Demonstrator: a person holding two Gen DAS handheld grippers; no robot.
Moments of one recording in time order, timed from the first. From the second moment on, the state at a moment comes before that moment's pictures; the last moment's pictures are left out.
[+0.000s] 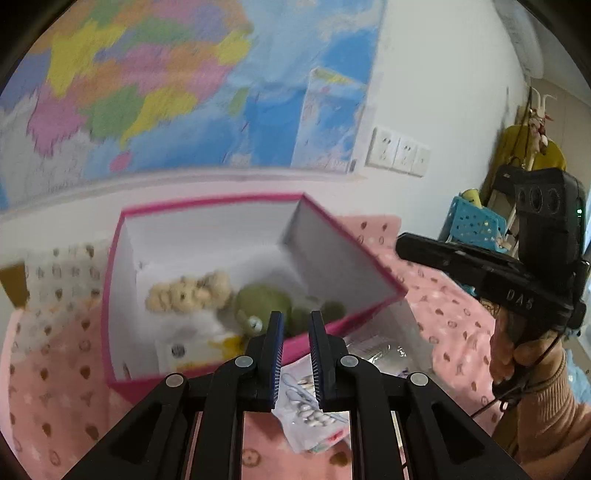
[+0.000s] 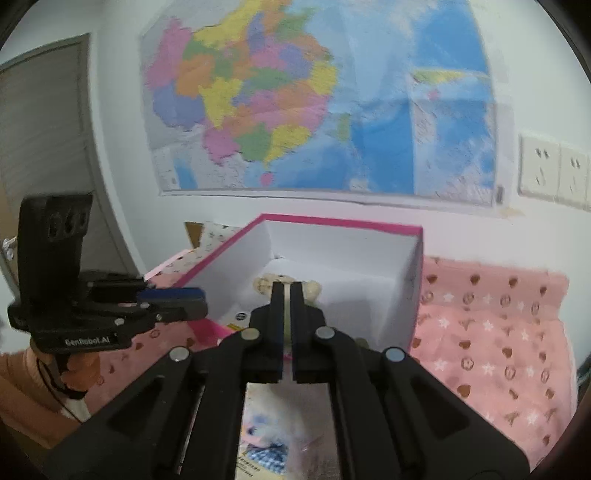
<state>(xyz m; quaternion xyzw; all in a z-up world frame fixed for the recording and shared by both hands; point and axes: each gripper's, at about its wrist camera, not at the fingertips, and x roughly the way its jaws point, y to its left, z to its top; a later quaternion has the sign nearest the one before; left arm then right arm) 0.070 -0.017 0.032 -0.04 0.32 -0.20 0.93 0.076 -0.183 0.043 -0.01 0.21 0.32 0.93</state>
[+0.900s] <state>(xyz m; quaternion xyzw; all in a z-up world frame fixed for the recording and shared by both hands) 0.057 0.012 -0.066 -0.15 0.44 -0.26 0.84 0.069 -0.193 -0.051 0.03 0.38 0.34 0.86</state>
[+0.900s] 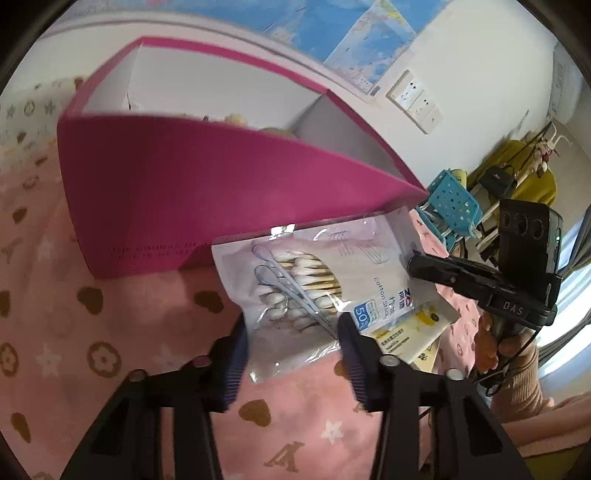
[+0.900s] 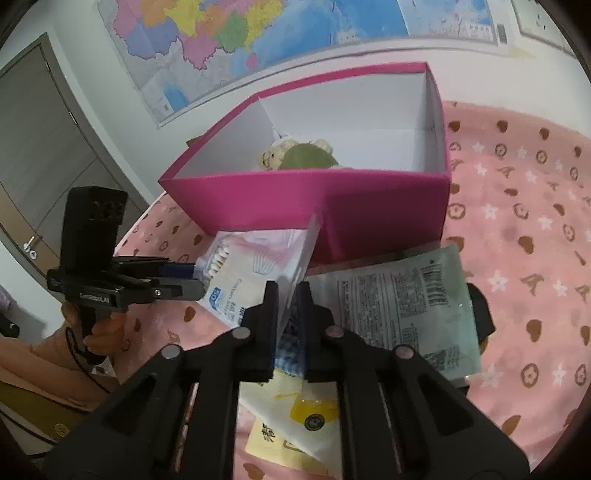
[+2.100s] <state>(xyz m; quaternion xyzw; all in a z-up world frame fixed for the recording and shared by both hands) 0.213 0.007 0.007 -0.06 0.44 -0.13 0.89 0.223 -0.180 0.025 0.01 0.33 0.24 0.91</state>
